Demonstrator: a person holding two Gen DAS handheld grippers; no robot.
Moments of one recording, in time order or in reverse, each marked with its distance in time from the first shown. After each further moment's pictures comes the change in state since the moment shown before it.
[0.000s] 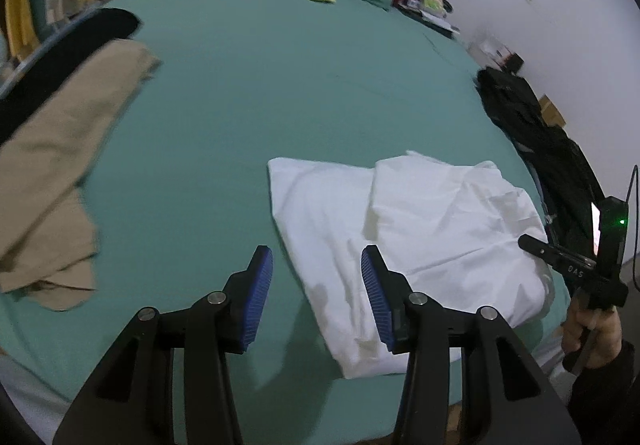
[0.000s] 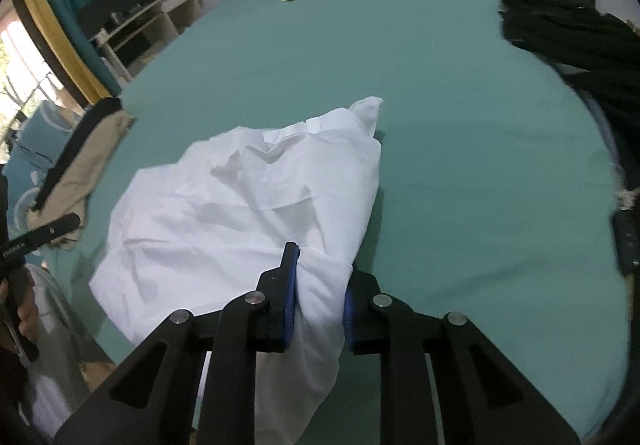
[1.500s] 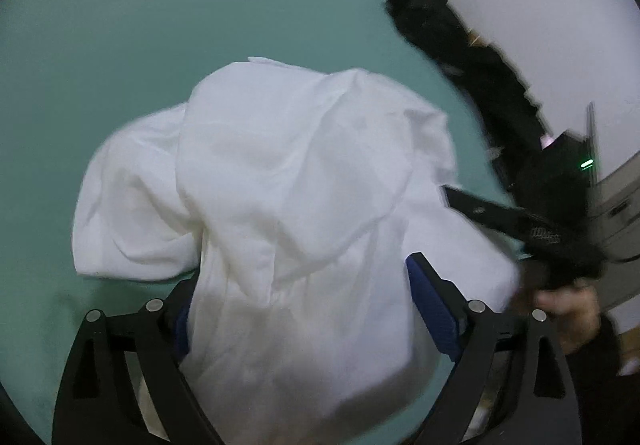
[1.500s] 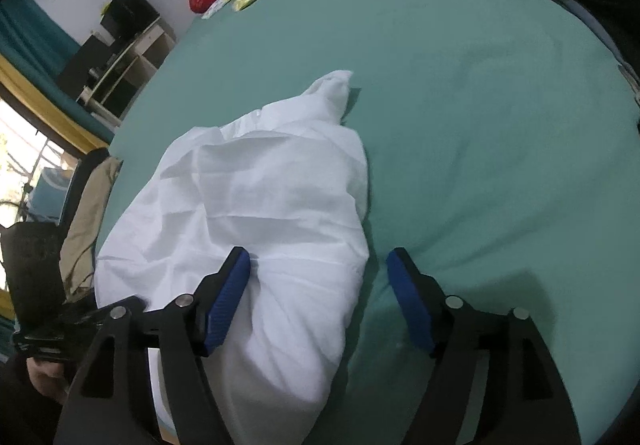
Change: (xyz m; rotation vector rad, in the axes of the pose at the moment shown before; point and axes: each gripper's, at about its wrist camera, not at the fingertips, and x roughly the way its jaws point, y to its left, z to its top) left arm 0.114 -0.115 -0.012 0.173 0.182 -0.239; right arm 0.023 -0.048 -0.021 0.236 0.000 0.117
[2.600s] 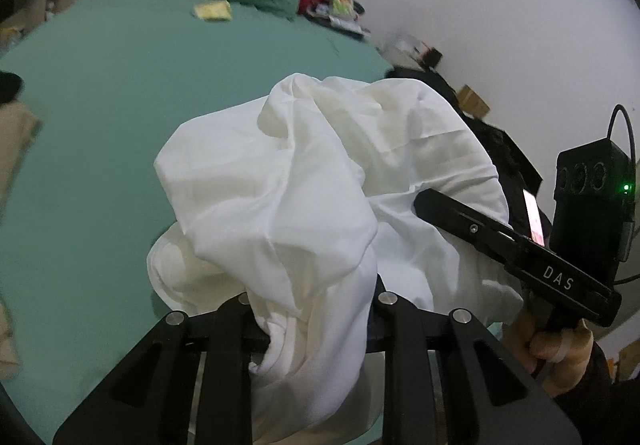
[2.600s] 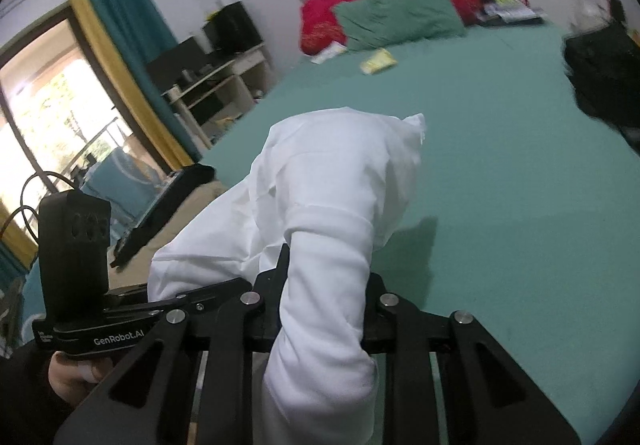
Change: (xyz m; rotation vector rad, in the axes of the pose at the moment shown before) left arm -0.125 0.027 0.018 -0.013 -0.255 0.000; right arm -0.038 0.177 0.025 -0.279 -0.229 0.184
